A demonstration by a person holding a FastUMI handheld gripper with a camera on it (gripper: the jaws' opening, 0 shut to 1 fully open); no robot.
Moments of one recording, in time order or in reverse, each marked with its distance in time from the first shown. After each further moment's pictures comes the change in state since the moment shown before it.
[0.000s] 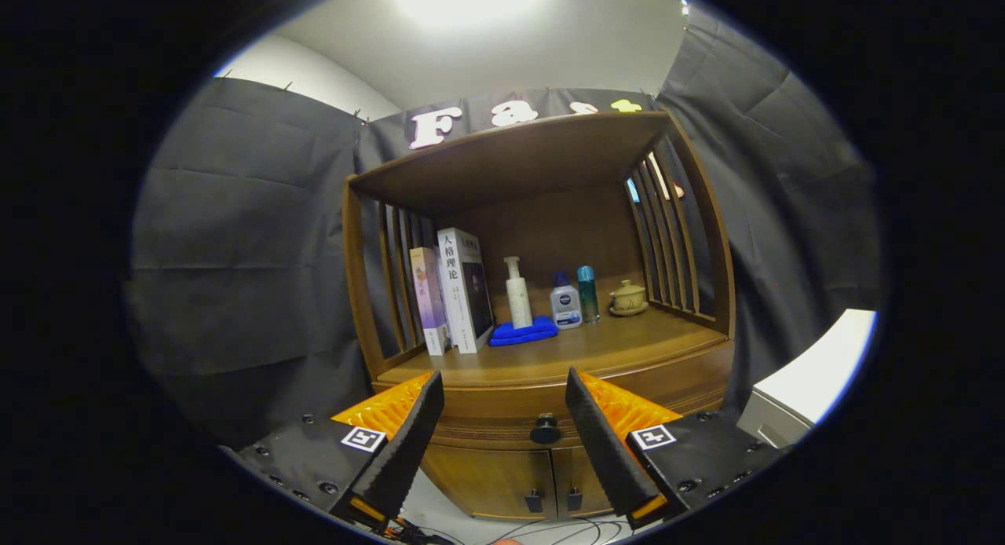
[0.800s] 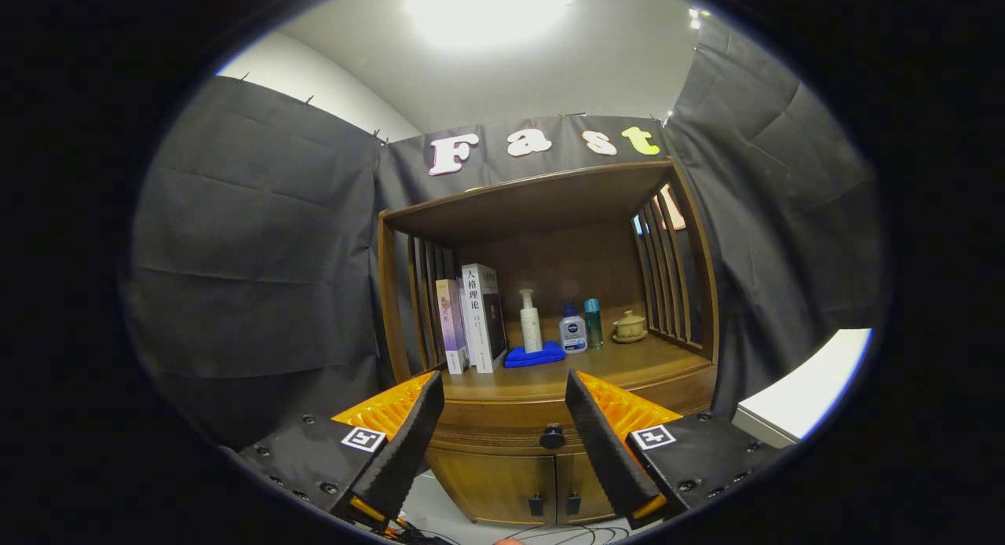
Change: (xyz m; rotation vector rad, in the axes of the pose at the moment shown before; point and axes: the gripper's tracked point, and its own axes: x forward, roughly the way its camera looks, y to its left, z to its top) arm -0.072 0.025 0.046 -0.043 -0.109 0.040
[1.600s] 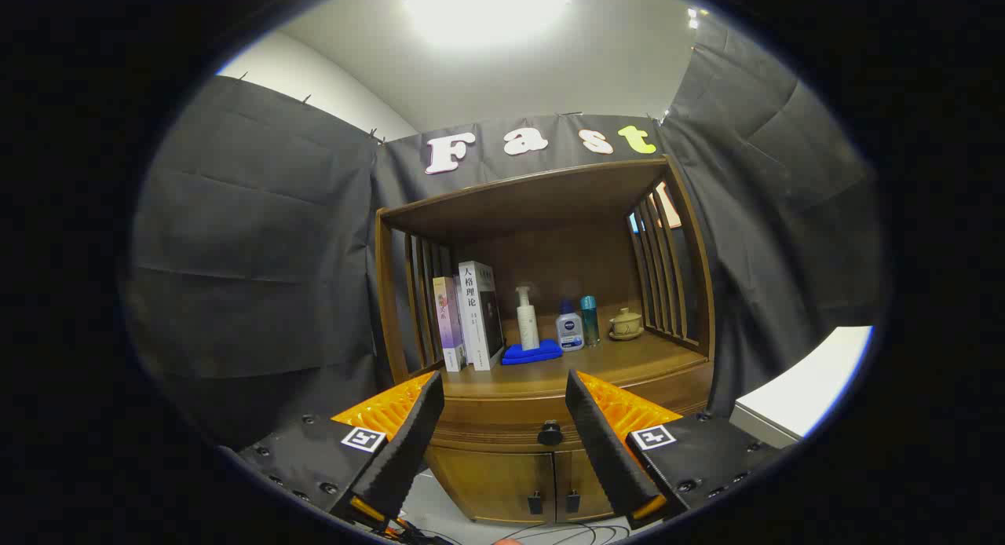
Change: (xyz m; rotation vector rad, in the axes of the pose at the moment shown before) arm -0.003 -0.001 -0.005 0.010 0.011 -0.015
